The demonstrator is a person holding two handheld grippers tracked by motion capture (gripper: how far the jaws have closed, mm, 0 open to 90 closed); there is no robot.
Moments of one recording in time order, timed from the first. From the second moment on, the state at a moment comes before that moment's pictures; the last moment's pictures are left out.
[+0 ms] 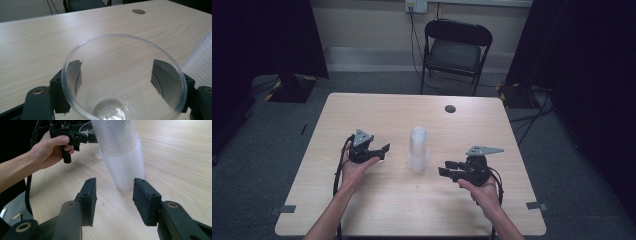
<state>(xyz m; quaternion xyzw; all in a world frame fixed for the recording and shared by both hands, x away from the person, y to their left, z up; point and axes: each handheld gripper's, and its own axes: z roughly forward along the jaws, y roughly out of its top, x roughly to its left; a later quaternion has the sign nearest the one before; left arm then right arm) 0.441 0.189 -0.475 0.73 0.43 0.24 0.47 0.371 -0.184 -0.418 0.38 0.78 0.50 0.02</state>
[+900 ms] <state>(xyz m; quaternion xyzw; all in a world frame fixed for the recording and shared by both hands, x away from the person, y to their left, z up) 0.427 0.197 -0.480 0.75 0.46 0.21 0.43 0.372 -0.190 -0.417 0.38 0.77 0.51 0.03</state>
